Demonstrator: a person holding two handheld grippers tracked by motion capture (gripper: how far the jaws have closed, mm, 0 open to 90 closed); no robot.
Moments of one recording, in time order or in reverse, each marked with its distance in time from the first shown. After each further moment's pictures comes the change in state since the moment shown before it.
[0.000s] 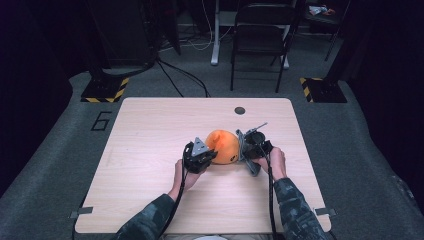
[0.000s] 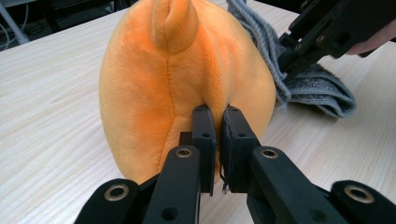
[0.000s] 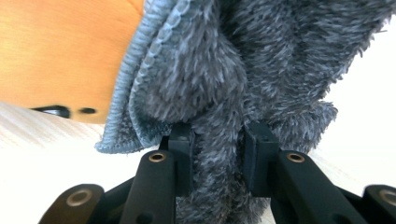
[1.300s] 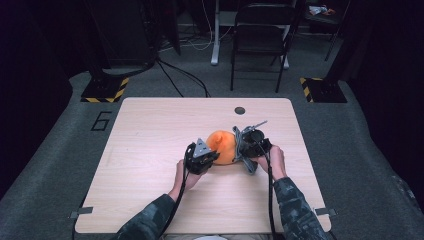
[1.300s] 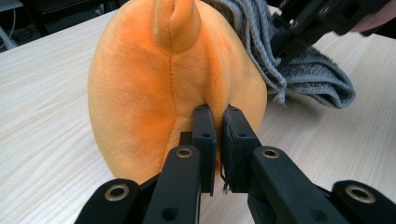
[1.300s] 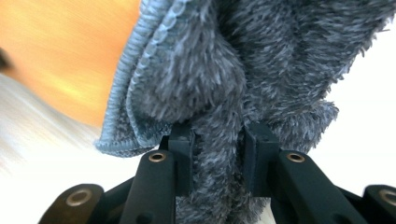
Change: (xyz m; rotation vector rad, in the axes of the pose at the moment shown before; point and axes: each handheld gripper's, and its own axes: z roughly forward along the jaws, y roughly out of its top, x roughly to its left) left arm -0.003 -0.001 0.003 0.003 -0.029 0.025; right arm 0.008 0.005 -0.014 -0.044 0.027 -0.034
